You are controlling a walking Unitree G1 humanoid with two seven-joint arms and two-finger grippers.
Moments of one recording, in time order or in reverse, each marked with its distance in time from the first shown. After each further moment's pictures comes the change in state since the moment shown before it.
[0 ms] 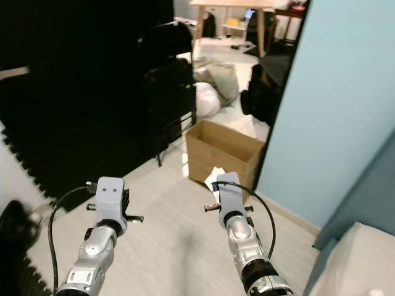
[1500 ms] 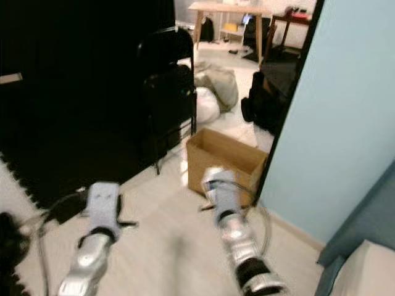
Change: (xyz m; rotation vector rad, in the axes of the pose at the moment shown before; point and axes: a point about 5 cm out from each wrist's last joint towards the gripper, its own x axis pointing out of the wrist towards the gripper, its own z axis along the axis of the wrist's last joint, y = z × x) left arm -0.013 0.012 0.002 0.020 -0.013 0.052; right arm 0.003 0.022 0.005 0.010 0.008 0.084
